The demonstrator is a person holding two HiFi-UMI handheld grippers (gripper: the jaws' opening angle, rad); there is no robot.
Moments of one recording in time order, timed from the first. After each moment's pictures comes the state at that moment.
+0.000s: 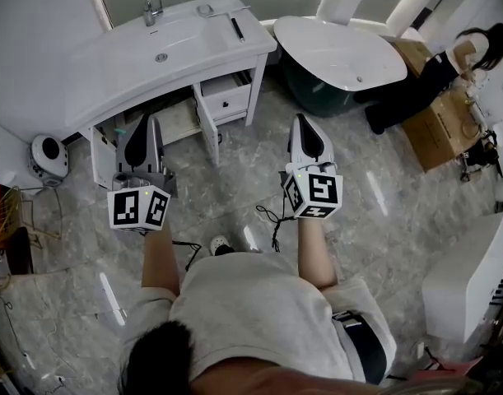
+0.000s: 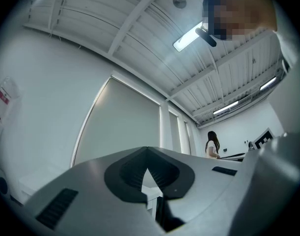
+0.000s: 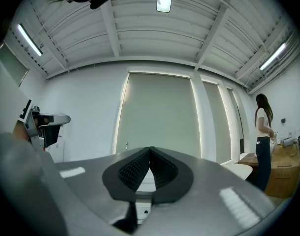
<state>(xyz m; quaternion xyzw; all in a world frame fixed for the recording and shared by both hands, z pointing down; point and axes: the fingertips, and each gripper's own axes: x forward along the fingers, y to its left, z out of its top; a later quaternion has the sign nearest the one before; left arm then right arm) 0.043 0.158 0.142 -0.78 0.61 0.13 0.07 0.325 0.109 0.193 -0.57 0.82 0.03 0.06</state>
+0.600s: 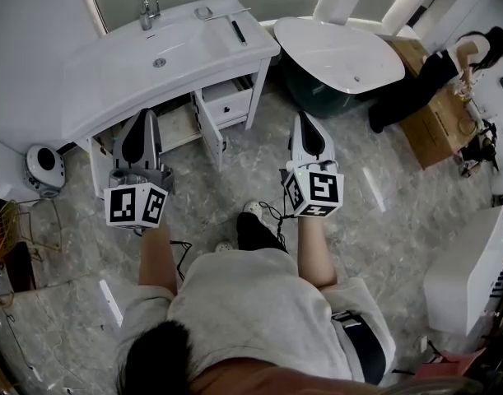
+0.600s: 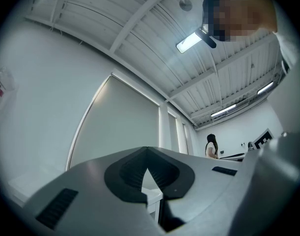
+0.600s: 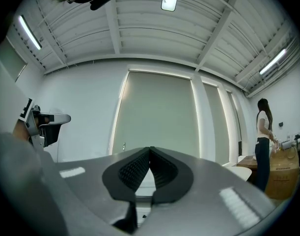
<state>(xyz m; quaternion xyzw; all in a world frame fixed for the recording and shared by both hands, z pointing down) -0.002 0.105 0.142 -0.79 0.59 0.14 0.07 0.284 0.067 0.191 -0.58 0.81 0.04 0.05</state>
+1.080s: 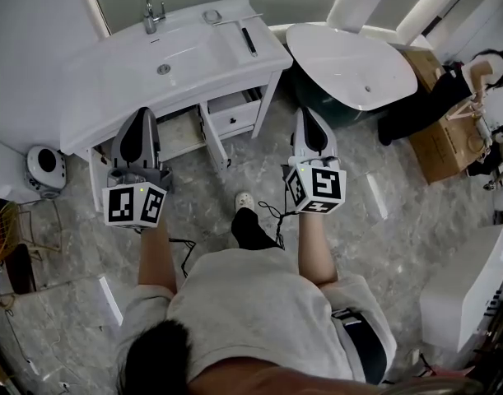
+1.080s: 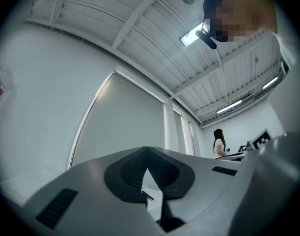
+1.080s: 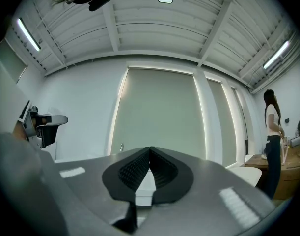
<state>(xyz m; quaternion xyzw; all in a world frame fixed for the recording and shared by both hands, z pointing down) -0.022 0.012 0.149 -0.77 0.61 0.13 0.06 0.267 -0.044 0.194 -0.57 0.82 0.04 0.05</state>
